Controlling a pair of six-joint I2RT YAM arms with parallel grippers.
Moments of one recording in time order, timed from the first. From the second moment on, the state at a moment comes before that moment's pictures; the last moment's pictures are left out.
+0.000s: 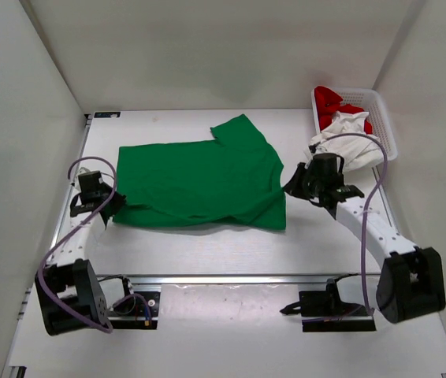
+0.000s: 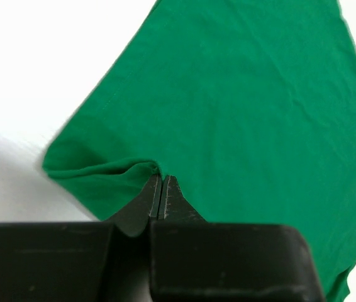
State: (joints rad) left arm 0.21 1.13 0.62 -0.26 0.01 -0.71; right arm 0.24 1.19 0.77 -0.26 -0.18 0.49
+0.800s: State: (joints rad) left arm 0.24 1.52 0.80 -0.17 -0.04 -0.72; right arm 0.18 1.73 1.14 -0.14 -0.22 0.39
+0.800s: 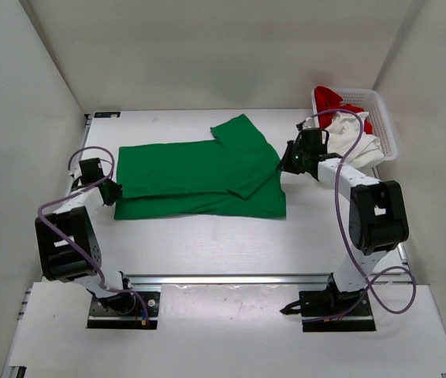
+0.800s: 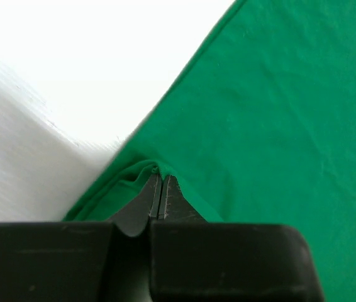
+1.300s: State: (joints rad) left arm 0.25 1.32 0.80 -0.16 -0.04 -0.70; right arm 0.17 1.84 1.27 -0.10 -0.23 0.39
